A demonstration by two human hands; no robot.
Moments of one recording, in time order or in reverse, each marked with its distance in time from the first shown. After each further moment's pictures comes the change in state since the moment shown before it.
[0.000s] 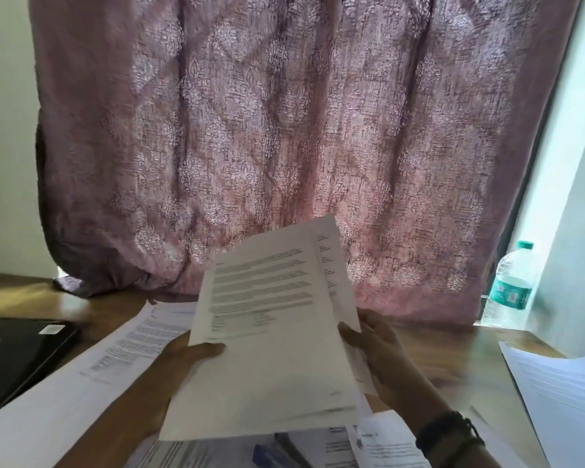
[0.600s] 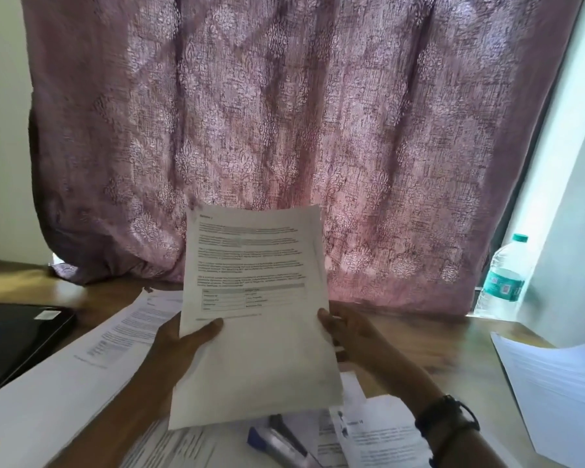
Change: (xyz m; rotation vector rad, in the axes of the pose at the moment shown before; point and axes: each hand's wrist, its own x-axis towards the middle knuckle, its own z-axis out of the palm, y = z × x) left_hand -0.001 -0.008 0.005 0.064 0.123 0.166; right_hand -0.009 -0.011 0.021 -0.480 -0.187 0.040
